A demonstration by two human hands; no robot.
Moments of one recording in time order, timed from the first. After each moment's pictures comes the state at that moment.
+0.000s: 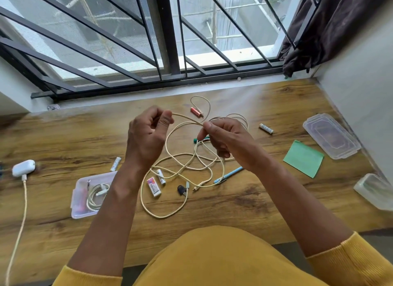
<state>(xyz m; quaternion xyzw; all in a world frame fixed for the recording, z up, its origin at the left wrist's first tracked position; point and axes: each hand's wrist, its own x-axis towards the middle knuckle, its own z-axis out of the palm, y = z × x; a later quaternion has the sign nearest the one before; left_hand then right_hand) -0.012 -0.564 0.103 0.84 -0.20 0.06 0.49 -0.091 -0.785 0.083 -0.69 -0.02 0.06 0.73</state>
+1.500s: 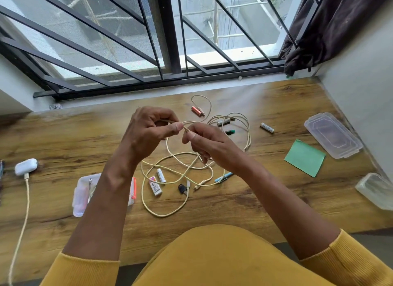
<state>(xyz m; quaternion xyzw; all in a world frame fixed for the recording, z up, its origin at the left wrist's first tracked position) 0.007 -0.554 0.122 0.81 -0.33 -0.08 0.49 -0.084 -0.748 0.079 -0.76 -0.08 0.04 0.64</state>
